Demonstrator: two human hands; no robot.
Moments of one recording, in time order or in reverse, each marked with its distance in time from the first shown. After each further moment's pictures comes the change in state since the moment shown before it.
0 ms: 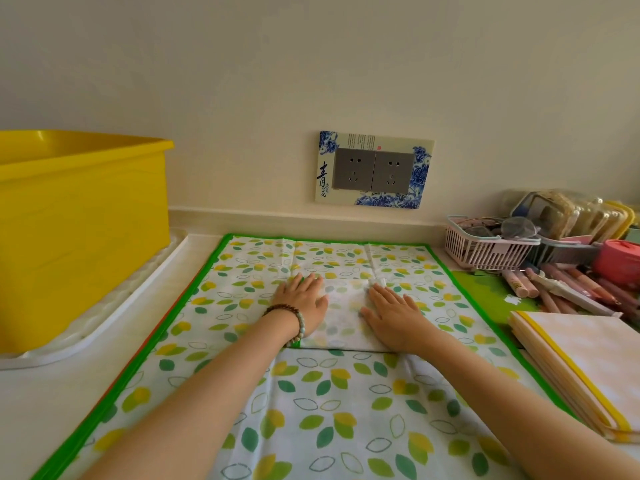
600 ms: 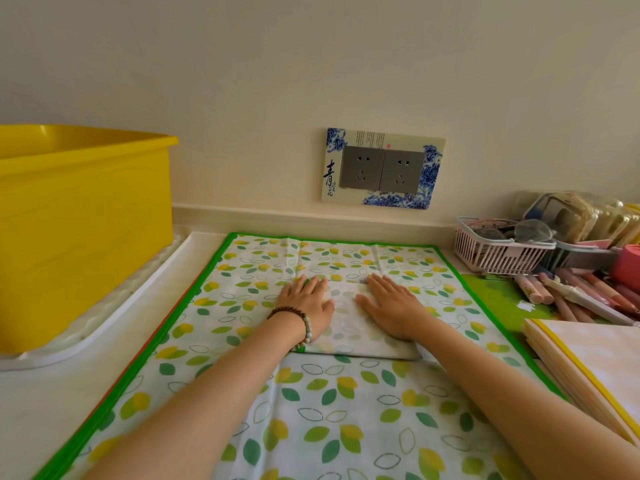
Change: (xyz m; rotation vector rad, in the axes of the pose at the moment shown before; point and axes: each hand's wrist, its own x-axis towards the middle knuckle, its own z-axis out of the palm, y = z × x) left_hand 0.004 -0.001 0.002 0.010 -0.004 -0.017; right_hand 0.037 0.003 -0.003 0.031 0.037 -0.032
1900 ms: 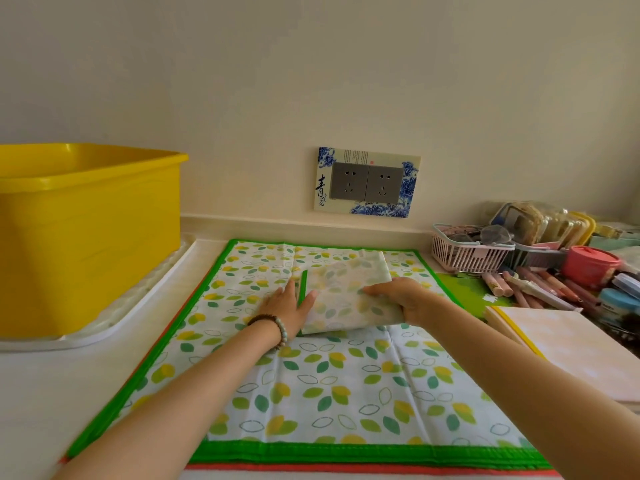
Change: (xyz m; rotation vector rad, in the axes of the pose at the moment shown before) left_hand -0.055 -0.009 -0.007 -0.363 0.079 -0.131; right_hand -0.055 -0.016 -0.048 1.221 -0.032 0.420
